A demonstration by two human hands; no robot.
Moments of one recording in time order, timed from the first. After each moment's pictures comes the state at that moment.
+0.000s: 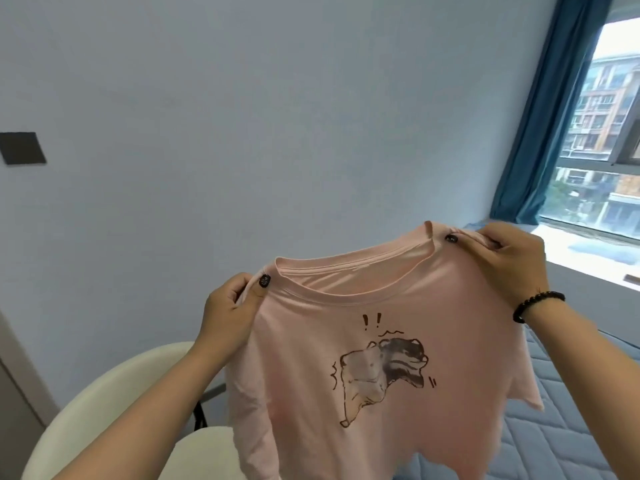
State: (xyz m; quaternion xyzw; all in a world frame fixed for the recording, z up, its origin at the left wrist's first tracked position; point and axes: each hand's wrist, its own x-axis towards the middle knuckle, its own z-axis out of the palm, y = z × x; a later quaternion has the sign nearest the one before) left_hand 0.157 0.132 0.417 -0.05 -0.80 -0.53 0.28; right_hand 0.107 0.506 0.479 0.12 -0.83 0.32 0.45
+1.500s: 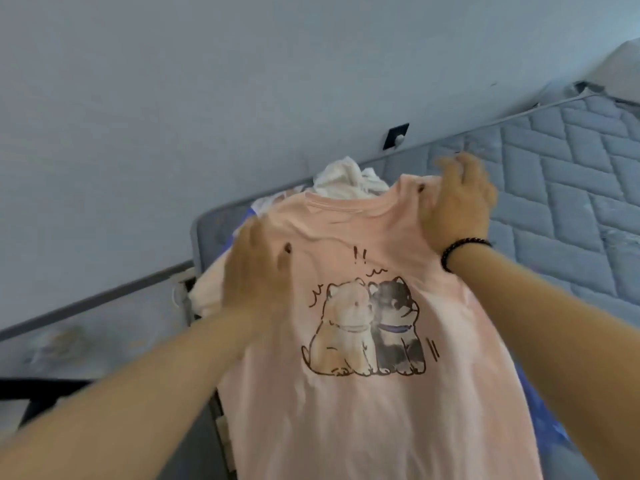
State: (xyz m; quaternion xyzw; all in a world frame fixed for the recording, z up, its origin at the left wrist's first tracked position) left_hand -0.387 0.138 -0.115 0.15 -0.94 -0.29 0.08; right_hand -0.501 0.379 -0.074 0.03 -0.97 0.13 0.18
